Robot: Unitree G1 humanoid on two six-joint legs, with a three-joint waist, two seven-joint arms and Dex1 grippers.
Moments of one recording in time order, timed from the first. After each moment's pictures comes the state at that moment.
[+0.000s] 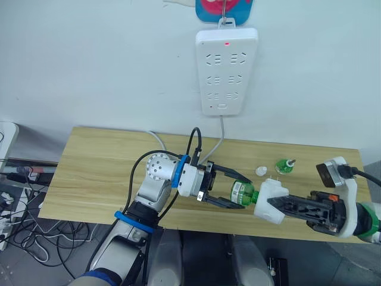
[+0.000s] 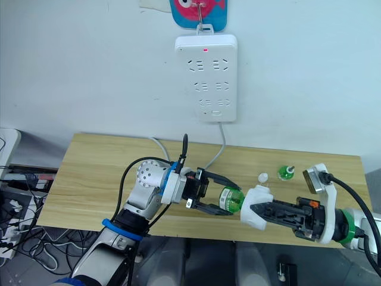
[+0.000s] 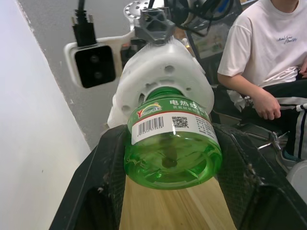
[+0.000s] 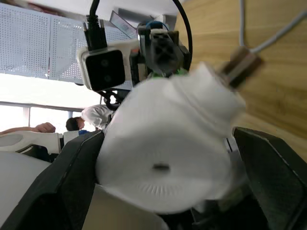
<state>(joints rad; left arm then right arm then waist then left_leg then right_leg) -0.58 0.22 -0.30 0.23 -0.39 -0.47 -1.54 0.29 -1.11 -0.36 -0.48 1.95 0.99 0.47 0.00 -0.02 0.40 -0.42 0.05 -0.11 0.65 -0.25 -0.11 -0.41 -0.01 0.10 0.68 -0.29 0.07</state>
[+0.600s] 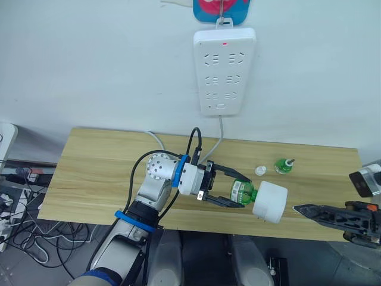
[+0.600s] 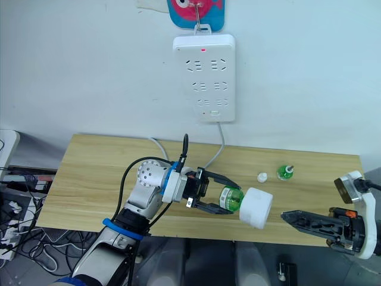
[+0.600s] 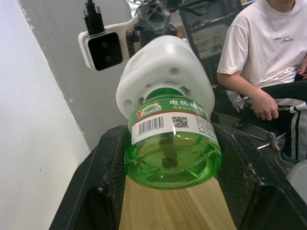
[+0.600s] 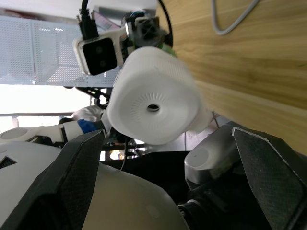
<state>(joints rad) -0.58 0.22 -0.30 0.24 -0.39 -0.47 -1.54 0.51 -1.22 -0.67 -0.39 1.95 1.13 0.60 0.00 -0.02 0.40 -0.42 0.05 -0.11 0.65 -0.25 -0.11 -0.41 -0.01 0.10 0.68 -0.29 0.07</state>
